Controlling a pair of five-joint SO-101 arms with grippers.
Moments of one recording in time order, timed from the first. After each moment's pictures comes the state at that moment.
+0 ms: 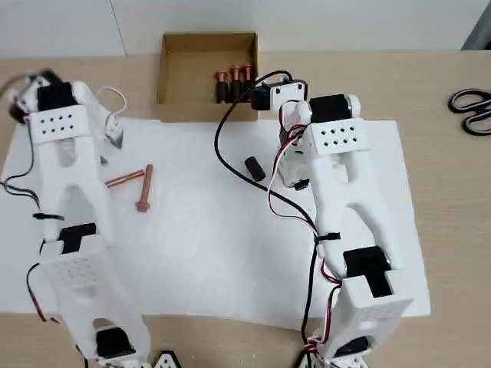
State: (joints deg) left arm -15.7 31.7 -36.8 99.5 52.0; right arm -14.1 12.7 -17.2 95.3 12.5
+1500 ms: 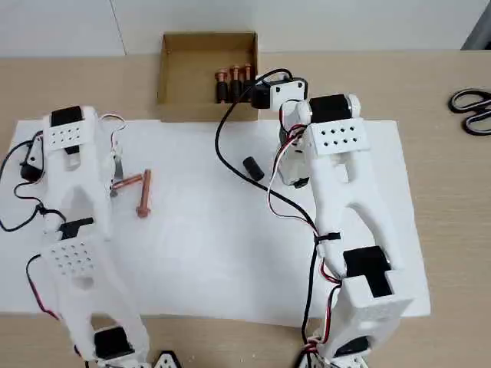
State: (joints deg) left arm -18.8 41.0 -29.1 94.4 76.2; right arm -14.1 12.7 -17.2 94.4 12.4
